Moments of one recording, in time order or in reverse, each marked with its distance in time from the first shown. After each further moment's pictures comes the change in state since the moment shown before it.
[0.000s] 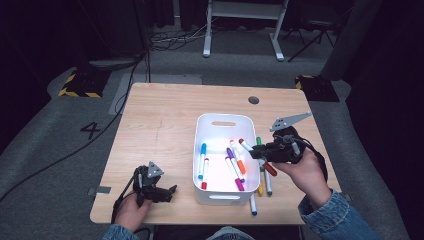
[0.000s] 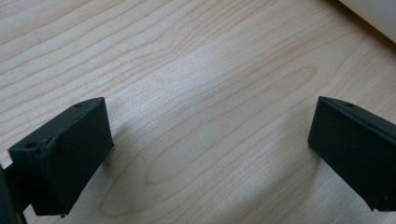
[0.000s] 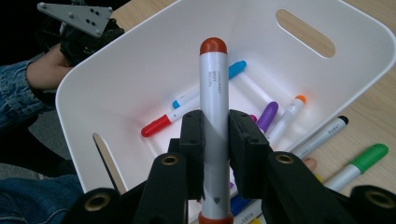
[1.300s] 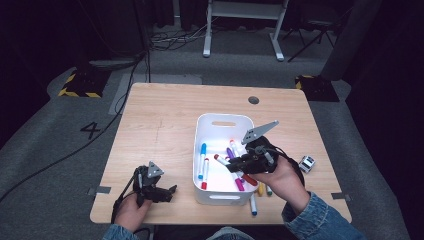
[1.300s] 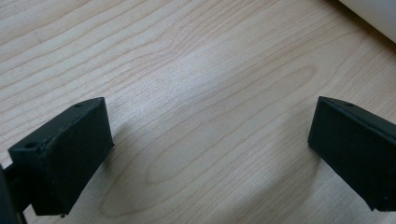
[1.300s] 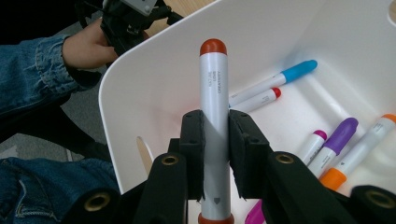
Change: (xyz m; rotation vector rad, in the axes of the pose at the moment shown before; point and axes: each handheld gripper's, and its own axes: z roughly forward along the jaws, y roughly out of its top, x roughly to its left) left arm 0.000 0.000 0.000 0.001 0.000 0.002; right arm 0.036 0.010 0.047 0.087 0.119 -0.099
